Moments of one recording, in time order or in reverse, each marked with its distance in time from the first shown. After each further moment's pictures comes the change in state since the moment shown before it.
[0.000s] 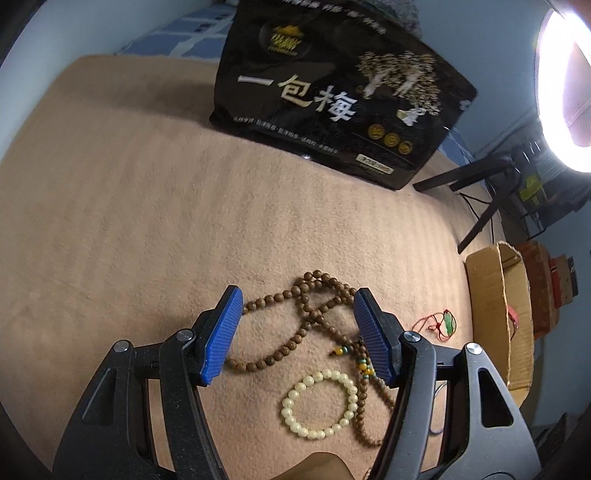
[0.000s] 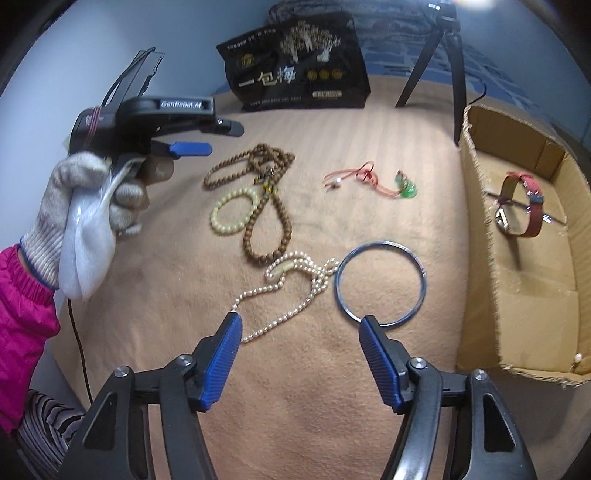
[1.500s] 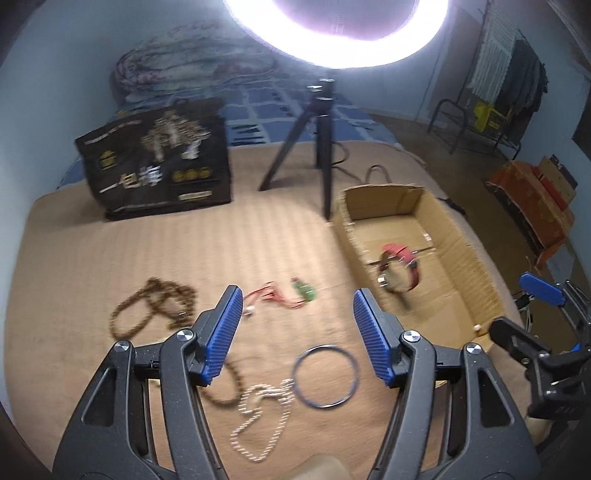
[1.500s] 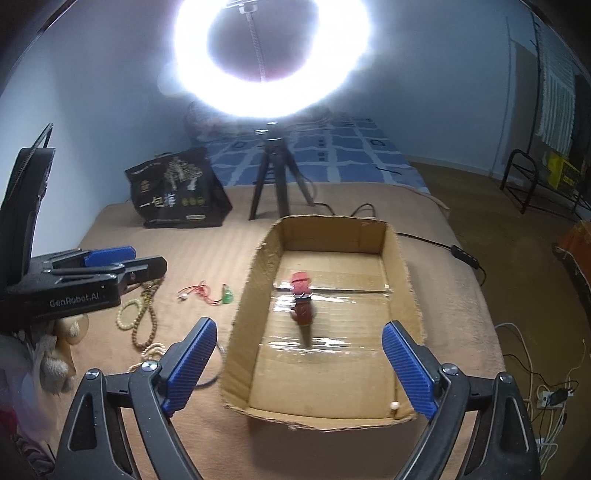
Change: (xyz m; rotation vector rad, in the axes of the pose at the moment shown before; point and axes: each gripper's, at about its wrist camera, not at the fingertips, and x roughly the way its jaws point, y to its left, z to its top) left arm -0.064 -0.195 -0.091 0.415 -0.160 0.055; right arm -0.128 -0.099 0.007 0.086 -0.362 -0.289
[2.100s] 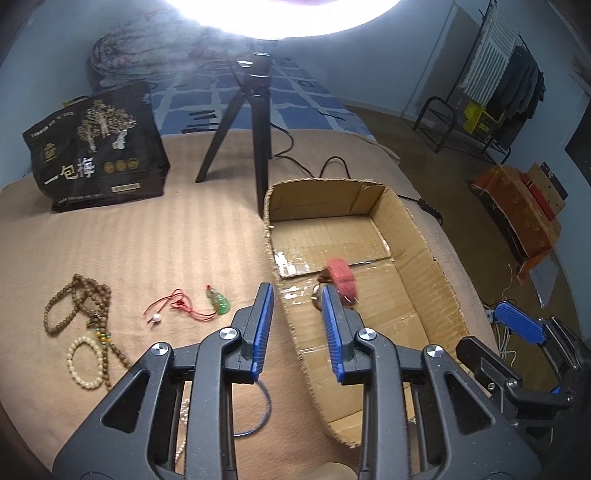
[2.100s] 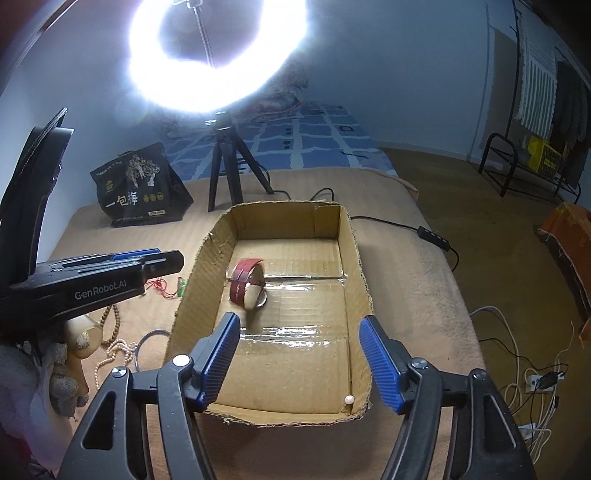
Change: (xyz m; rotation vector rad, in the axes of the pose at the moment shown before) left arm 0.043 -0.078 0.014 -0.039 0.033 -0.087; right arm 0.005 -0.048 -0.007 0.060 0.030 -0.089
